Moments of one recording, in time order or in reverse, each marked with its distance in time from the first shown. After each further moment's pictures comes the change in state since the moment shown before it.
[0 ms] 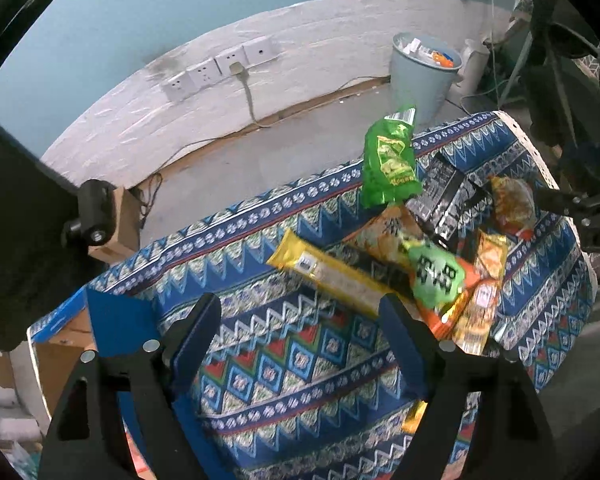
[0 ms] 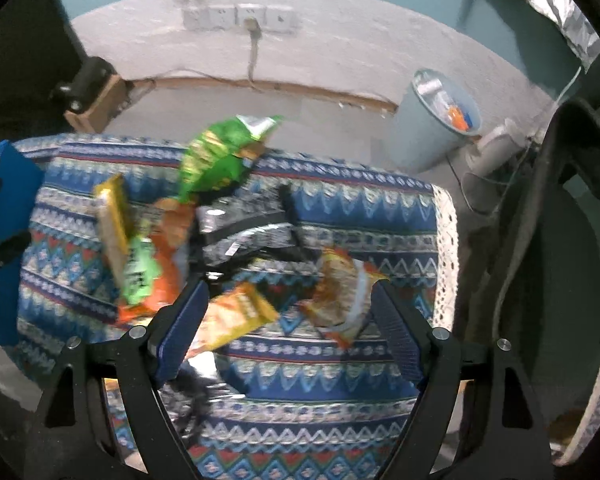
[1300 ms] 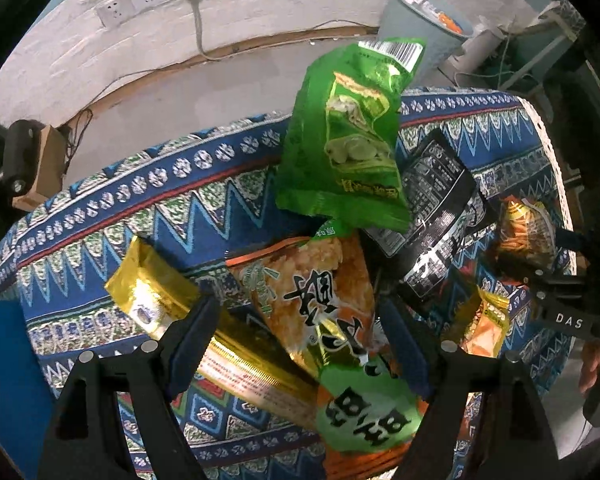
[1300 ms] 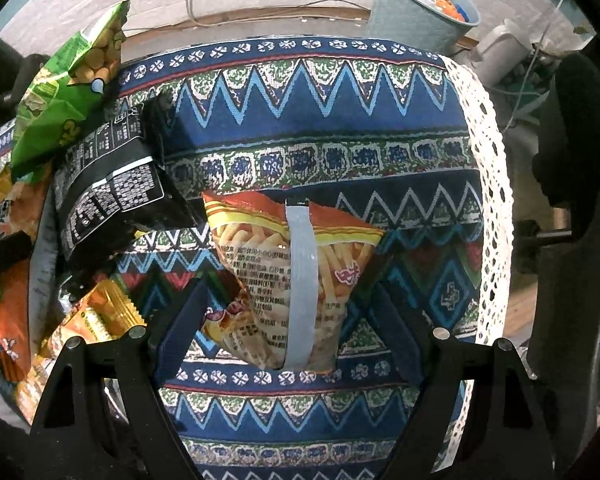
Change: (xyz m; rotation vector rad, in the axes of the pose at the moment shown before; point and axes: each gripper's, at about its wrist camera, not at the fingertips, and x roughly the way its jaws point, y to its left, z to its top) left arm 0.131 -0.063 0.042 -0.122 0.222 -0.189; right arm 0.125 -0.066 -0.023 0.165 0.192 0.052
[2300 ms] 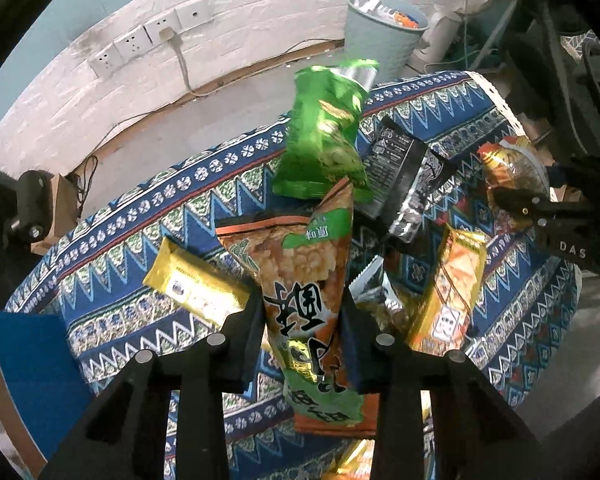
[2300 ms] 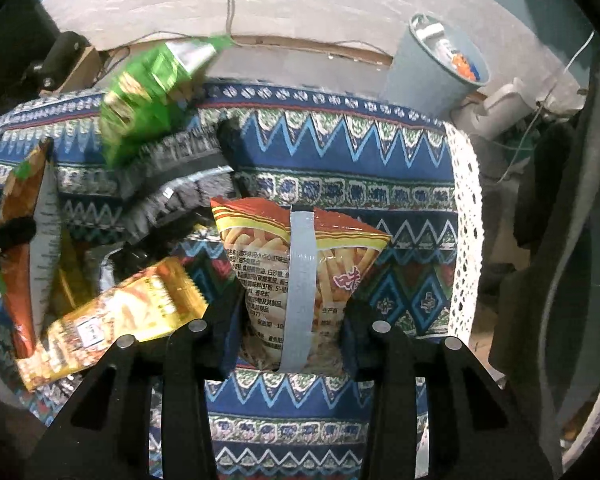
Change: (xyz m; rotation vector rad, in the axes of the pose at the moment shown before) left arm -0.059 -0.004 -0.045 0.167 -0.095 0.045; right arm -0.057 0.050 -0.023 -0.157 -0.114 -0.047
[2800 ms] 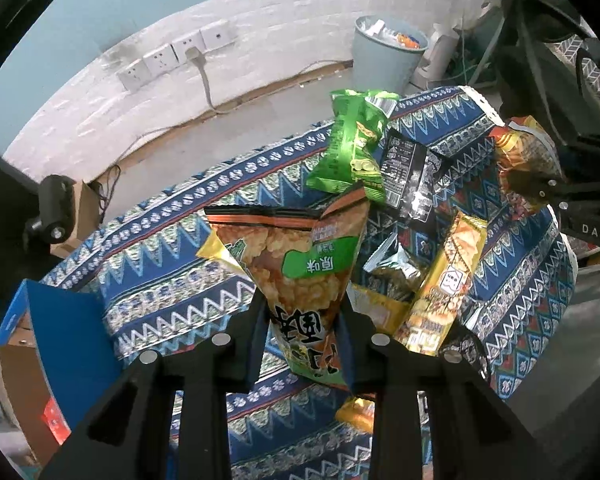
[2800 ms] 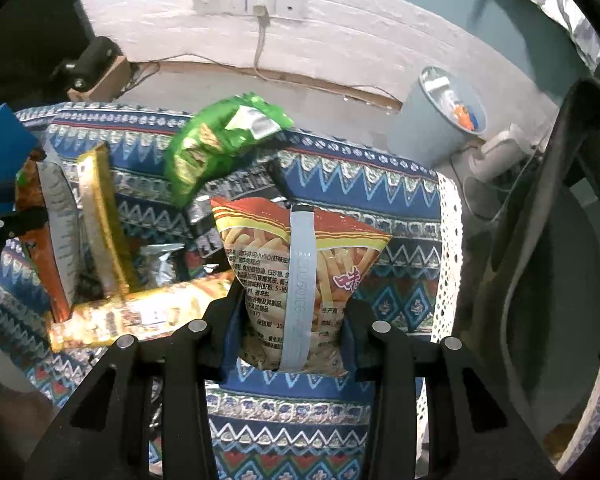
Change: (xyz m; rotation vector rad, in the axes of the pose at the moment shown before) left arm -0.047 0.022 -0.036 0.006 -0.092 0.039; right arm -0.055 0.027 -0.005 -0.086 -0.111 -0.001
